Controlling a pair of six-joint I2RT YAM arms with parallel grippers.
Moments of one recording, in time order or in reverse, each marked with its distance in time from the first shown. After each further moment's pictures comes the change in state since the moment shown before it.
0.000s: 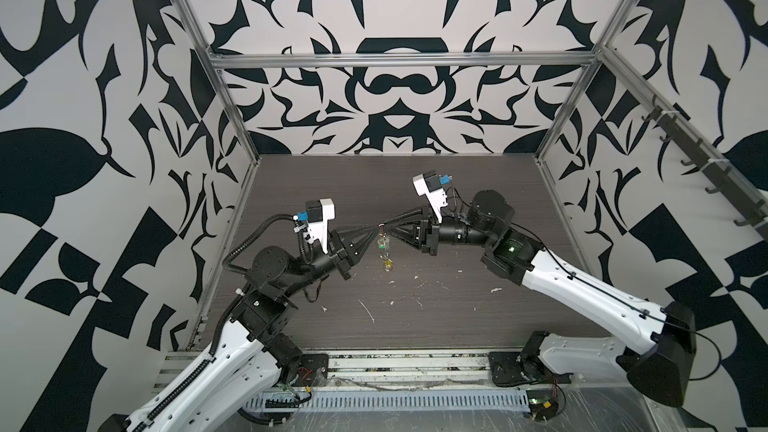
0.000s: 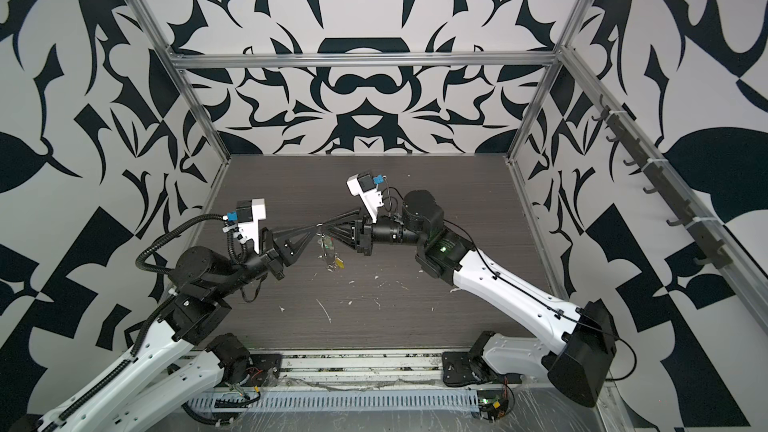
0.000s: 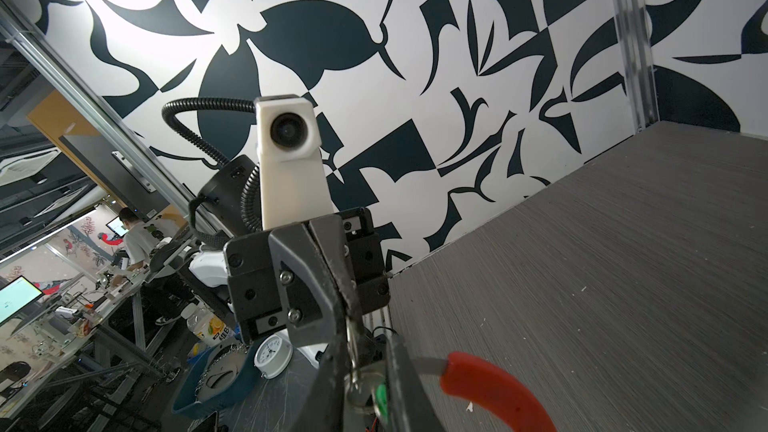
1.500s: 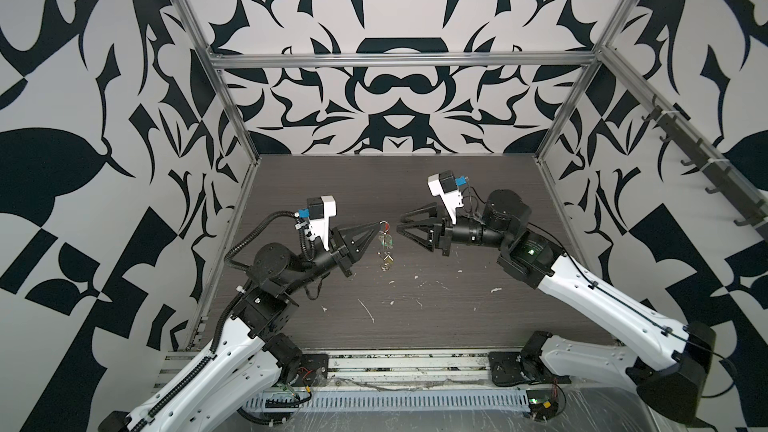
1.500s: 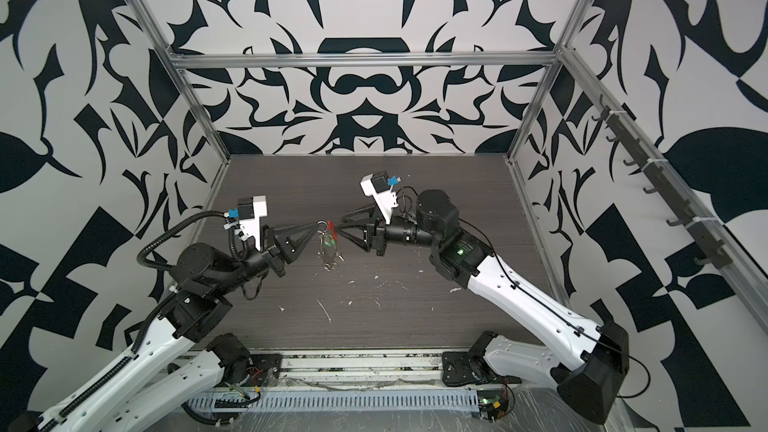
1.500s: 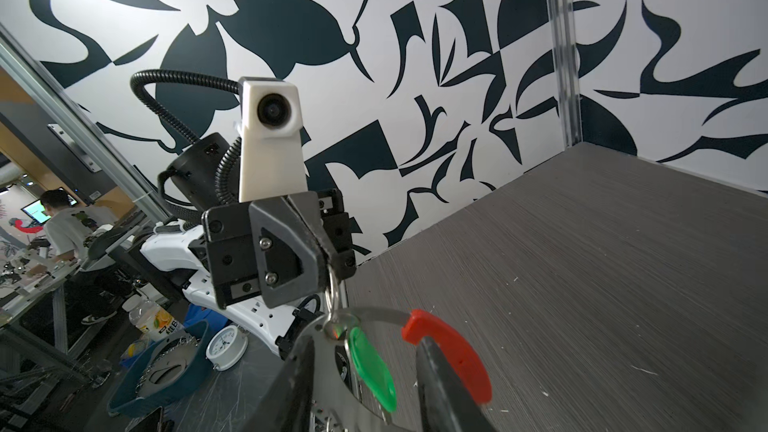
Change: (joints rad) left arm 0.000 0.024 0.022 -0.003 -0.004 0.000; right arm -0.047 -0.091 0.000 -0.156 0.045 -0.152
